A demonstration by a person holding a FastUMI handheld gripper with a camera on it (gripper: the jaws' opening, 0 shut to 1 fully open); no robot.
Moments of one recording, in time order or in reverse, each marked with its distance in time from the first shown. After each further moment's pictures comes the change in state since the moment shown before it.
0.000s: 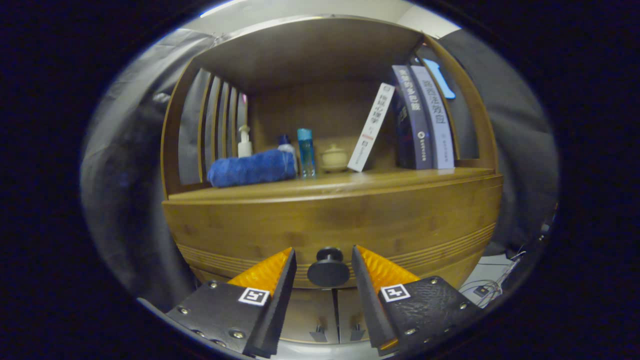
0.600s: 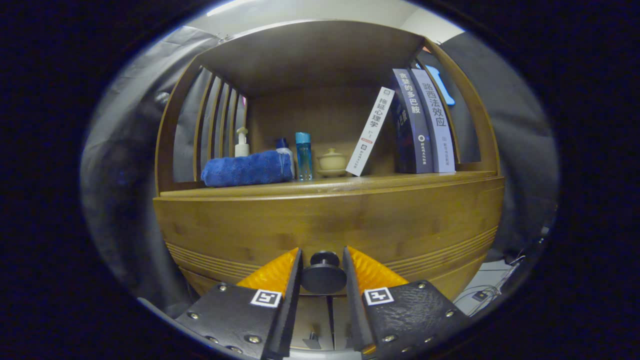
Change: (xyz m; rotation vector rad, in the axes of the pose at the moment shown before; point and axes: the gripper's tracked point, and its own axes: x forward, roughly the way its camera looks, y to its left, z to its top) arm 0.012 -0.010 0.013 -0.045 -0.129 -0.037
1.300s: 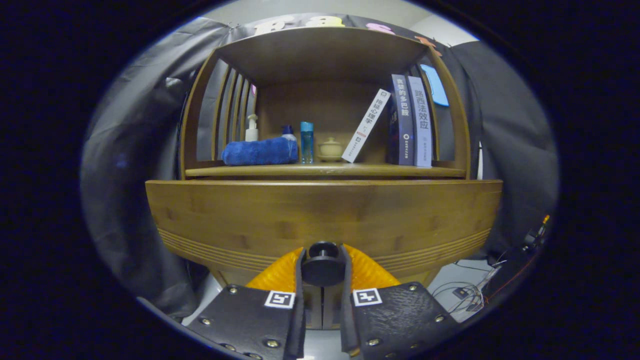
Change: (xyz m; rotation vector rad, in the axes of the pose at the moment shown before) arm -0.100 -0.008 -0.009 -0.013 0.113 0.004
